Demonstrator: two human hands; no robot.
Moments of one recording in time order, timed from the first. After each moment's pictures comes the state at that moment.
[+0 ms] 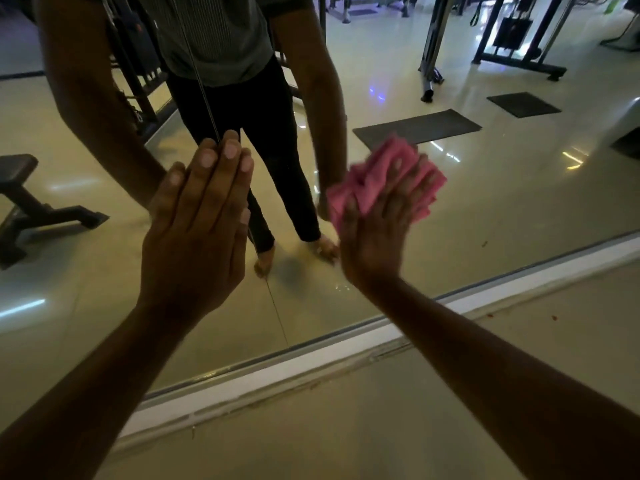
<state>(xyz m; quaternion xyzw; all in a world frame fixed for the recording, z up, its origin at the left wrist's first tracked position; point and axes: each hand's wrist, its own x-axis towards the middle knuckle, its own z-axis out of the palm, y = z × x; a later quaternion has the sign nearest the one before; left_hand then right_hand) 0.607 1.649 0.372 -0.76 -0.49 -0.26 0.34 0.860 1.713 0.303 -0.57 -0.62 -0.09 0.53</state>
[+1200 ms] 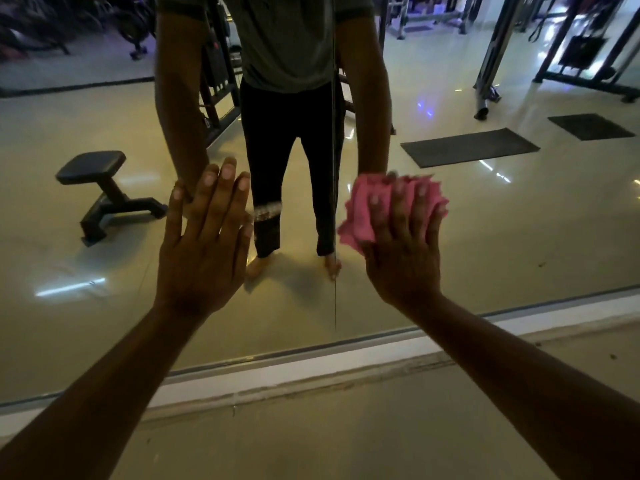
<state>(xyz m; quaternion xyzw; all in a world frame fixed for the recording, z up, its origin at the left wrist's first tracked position) 0.500 1.600 0.377 -0.72 -0.54 -0.26 0.36 0.809 1.668 0.316 -0.51 -0.73 -0.21 0.40</state>
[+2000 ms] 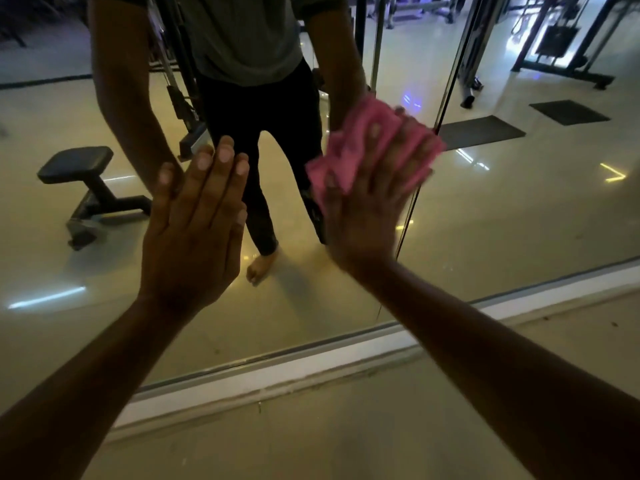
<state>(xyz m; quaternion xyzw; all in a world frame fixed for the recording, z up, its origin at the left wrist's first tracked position) 0.369 1.588 0.371 -0.74 -0.50 -0.27 0.36 0.617 1.660 0.345 -0.56 -0.65 -0.15 0.49</state>
